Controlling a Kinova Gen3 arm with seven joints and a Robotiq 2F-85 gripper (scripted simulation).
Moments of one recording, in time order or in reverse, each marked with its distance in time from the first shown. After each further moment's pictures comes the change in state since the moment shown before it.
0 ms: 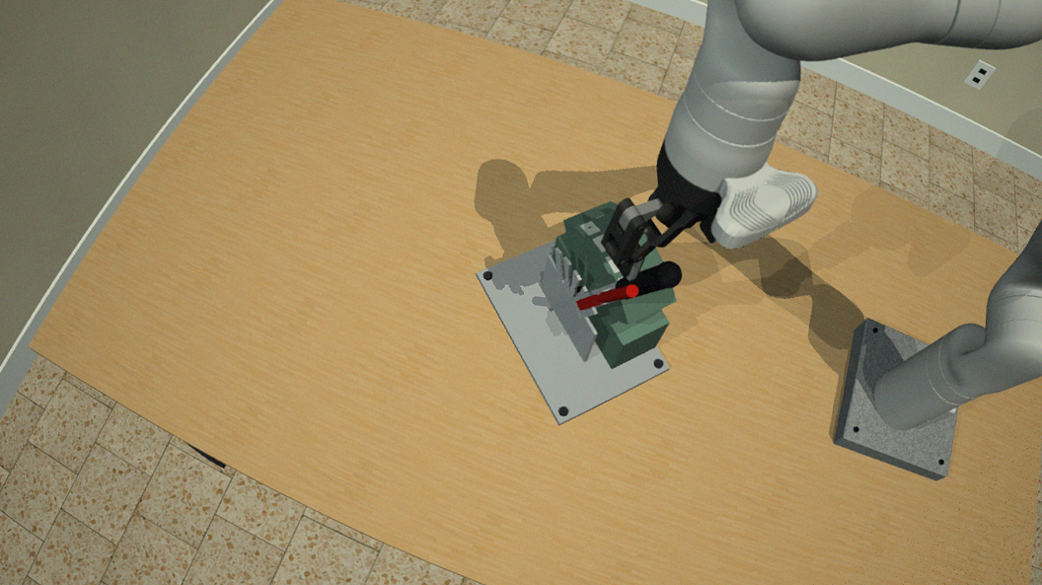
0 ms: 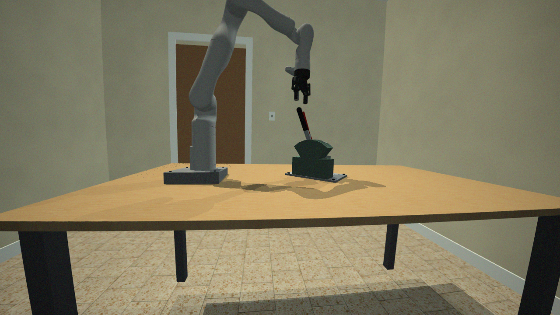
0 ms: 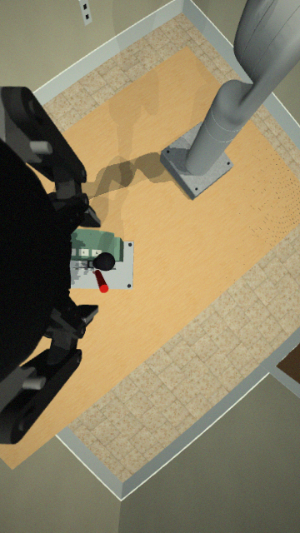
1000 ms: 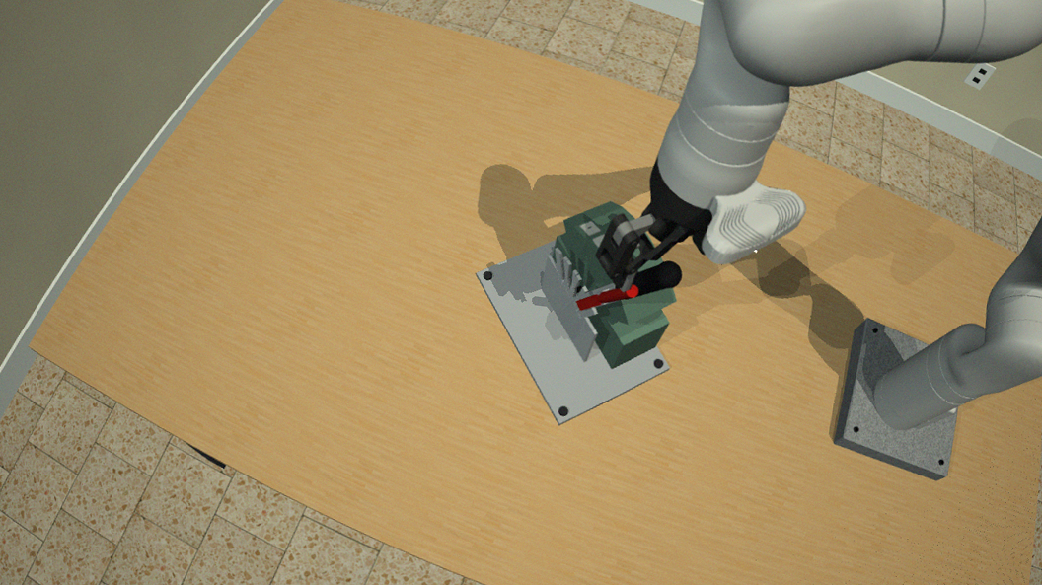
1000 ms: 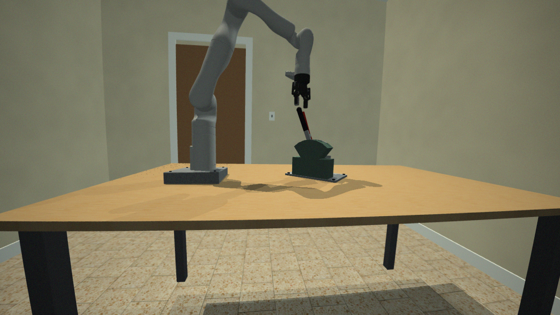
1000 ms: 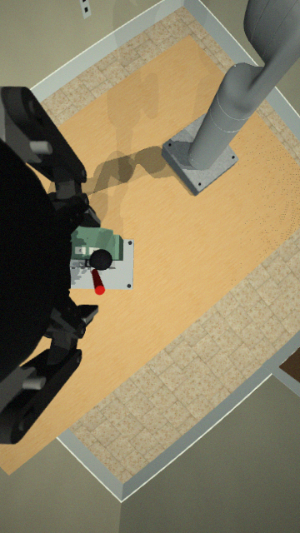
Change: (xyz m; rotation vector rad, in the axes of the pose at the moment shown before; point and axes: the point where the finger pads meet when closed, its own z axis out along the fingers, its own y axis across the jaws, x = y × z) arm -0.001 0.001 0.022 -0.005 -0.004 0.000
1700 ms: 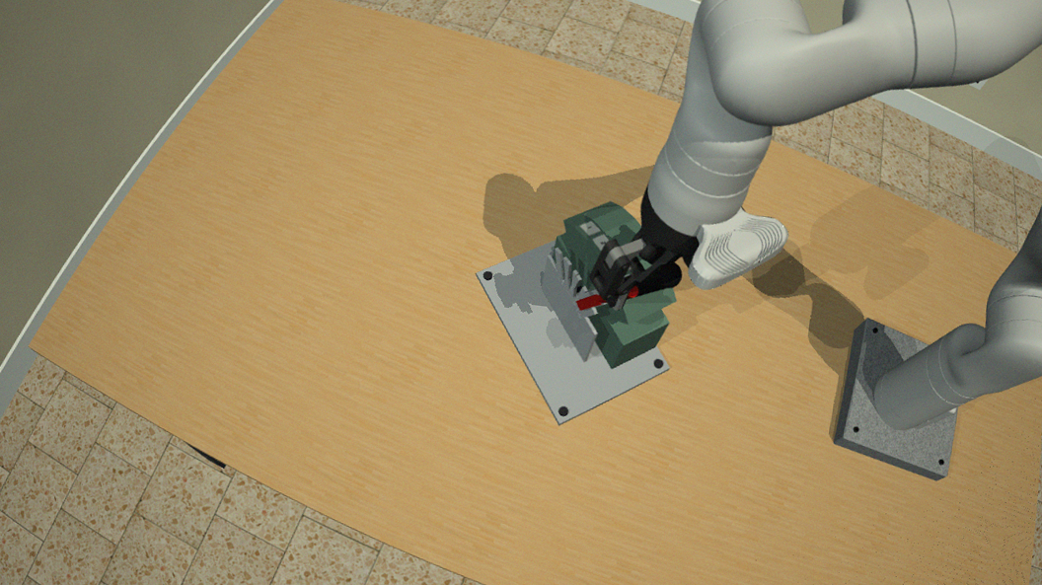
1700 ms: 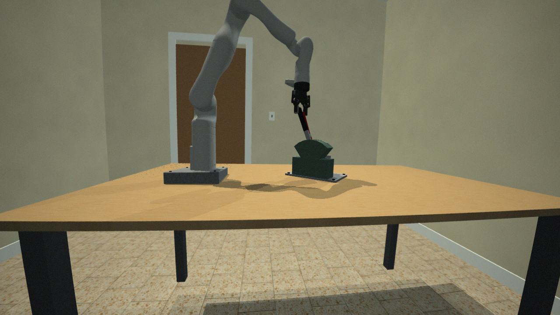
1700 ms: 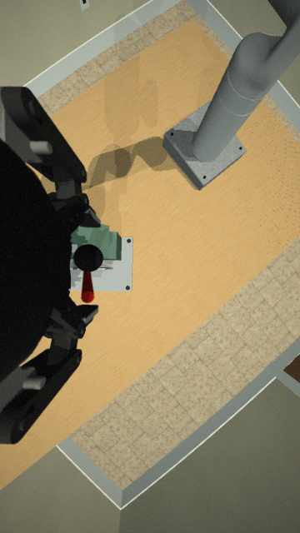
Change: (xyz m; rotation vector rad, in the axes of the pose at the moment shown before) arm 0.000 0.000 0.038 0.000 0.000 0.000
